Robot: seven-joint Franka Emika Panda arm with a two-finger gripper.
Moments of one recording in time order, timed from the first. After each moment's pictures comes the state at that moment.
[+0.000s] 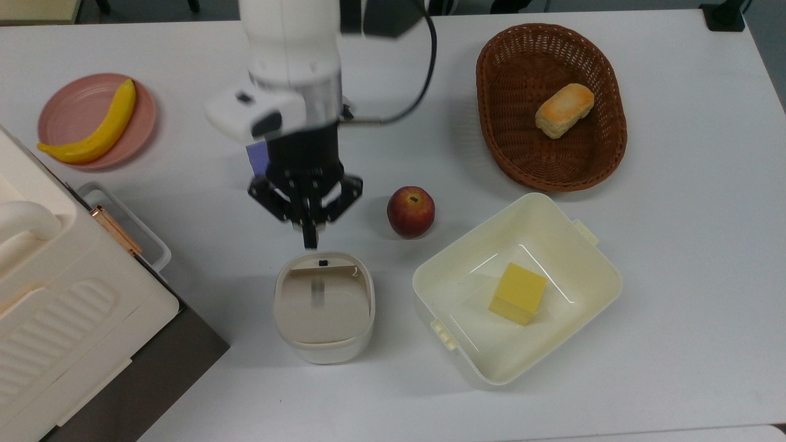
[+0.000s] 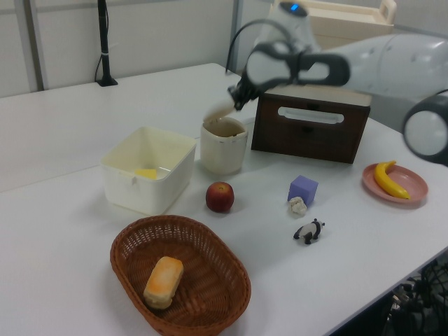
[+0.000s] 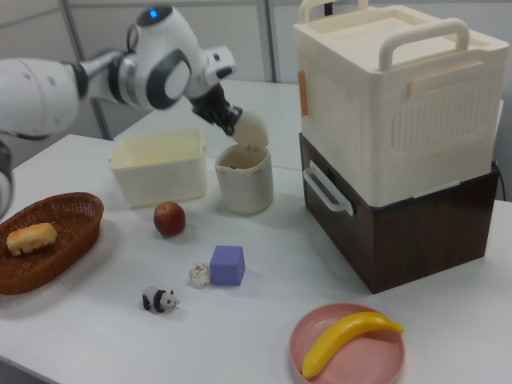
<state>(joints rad) 0.03 0.41 -0.03 -1.43 0.02 2.34 0.01</state>
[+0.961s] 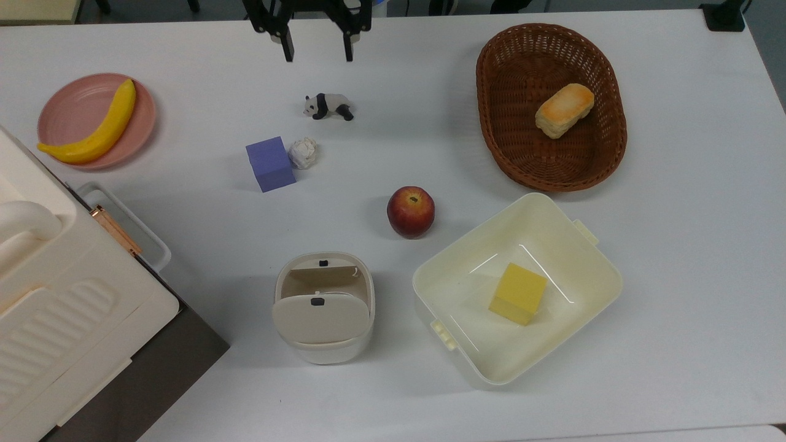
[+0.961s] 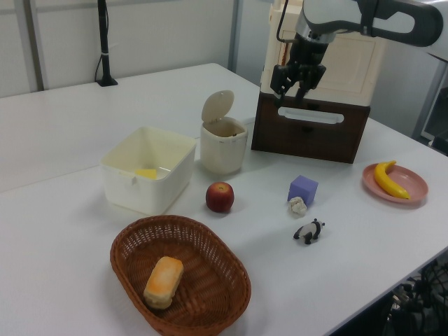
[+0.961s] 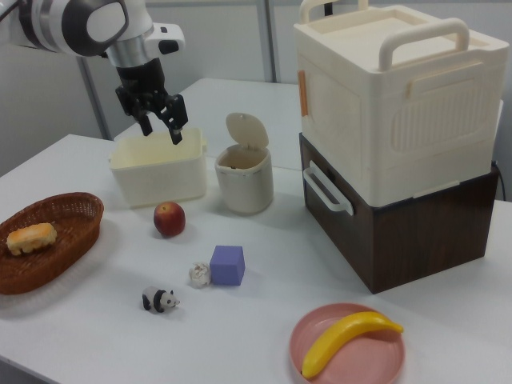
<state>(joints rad) 0.02 0.00 -0.02 -1.64 0.05 1.80 0.01</state>
